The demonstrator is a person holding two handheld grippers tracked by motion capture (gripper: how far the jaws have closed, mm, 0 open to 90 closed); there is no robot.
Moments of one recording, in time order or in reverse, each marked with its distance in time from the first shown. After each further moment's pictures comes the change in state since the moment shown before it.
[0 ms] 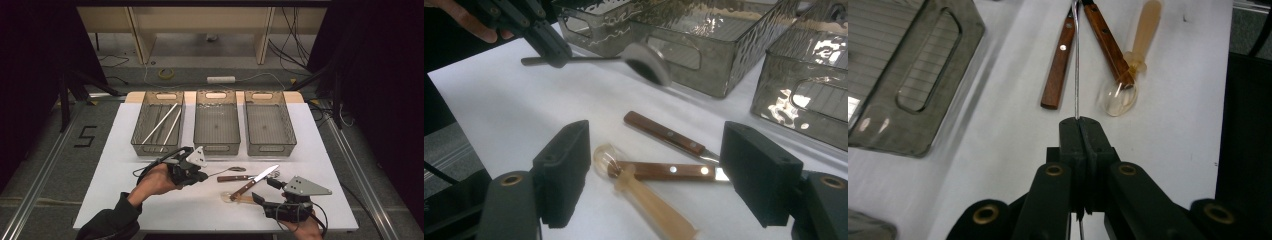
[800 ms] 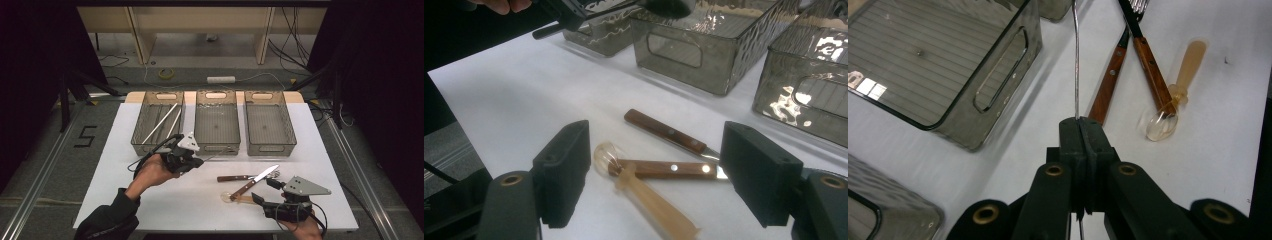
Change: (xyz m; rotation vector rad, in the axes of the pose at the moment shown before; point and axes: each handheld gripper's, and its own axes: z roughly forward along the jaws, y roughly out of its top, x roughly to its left) left arm 0.026 0.001 -0.015 -0.065 0.083 -0.112; right arm 0.000 -0.001 0.001 0.005 0.001 0.008
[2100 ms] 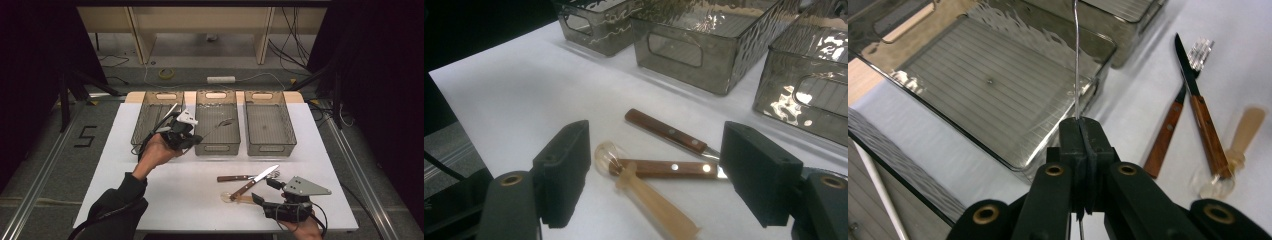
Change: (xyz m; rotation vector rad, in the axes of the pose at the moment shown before) left arm 0.044 0.031 -0.002 -0.073 0.103 -0.136; right arm 0.000 0.000 -0.001 0.002 0.003 0.000
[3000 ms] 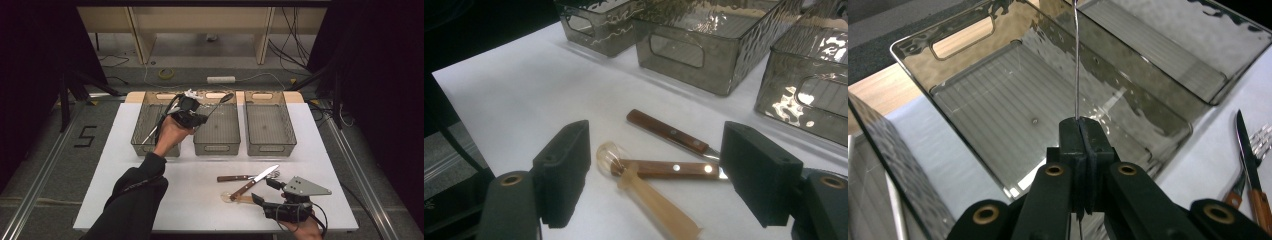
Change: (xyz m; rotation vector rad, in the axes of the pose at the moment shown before) left arm 0.037 0.038 0.038 -0.049 0.099 -0.182; right arm 0.000 0.000 -0.001 -0.001 0.006 0.000
